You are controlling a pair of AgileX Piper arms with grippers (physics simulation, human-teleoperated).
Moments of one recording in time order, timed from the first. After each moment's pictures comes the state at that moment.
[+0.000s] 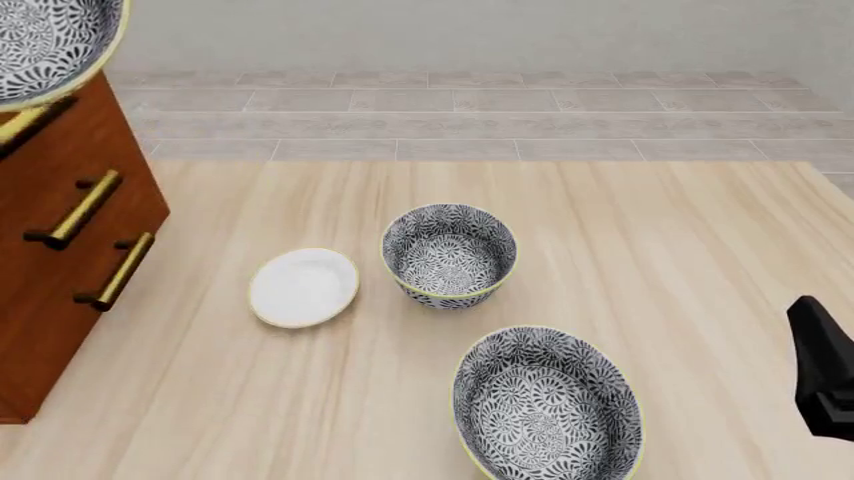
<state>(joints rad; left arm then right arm) 0.21 0.78 -1.00 0.42 -0.17 -0.03 0.03 -0.02 0.01 0.02</state>
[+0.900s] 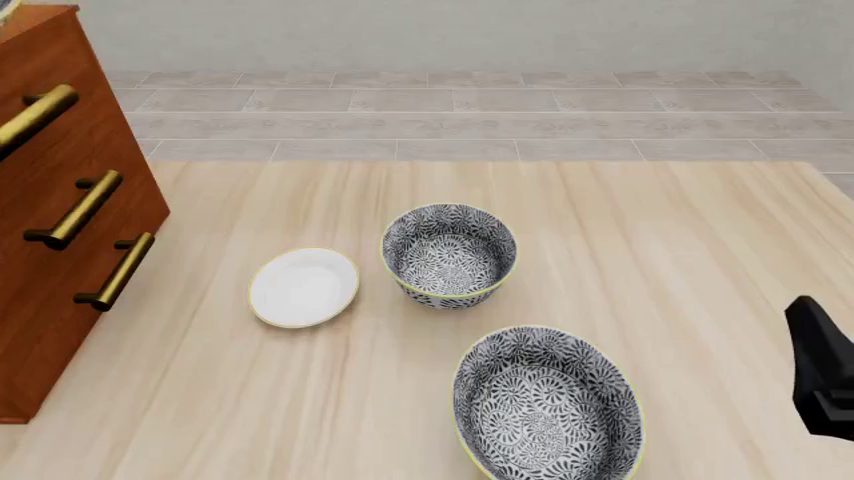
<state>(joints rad) 0.38 0.86 -1.07 0.33 -0.21 -0.04 0.05 -0.01 -0.01 0.02</state>
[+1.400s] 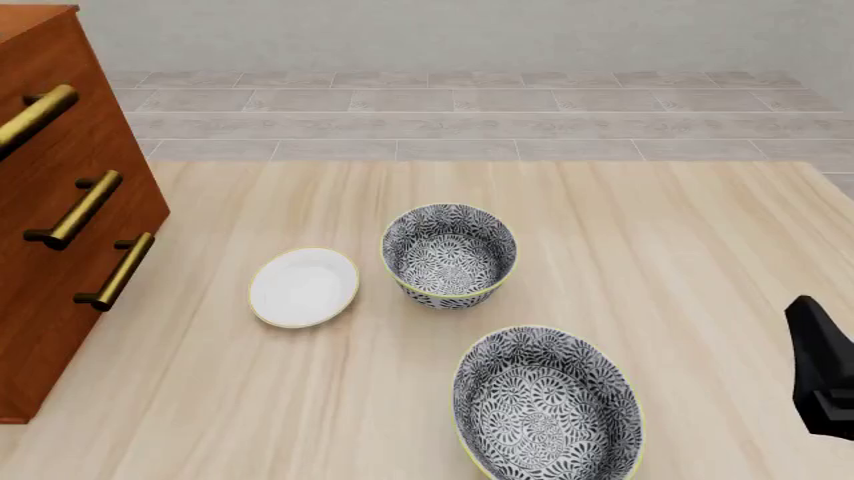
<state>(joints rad) 0.45 0.95 -1.12 0.31 -0.24 -0.04 0.05 -0.01 -0.01 0.02</state>
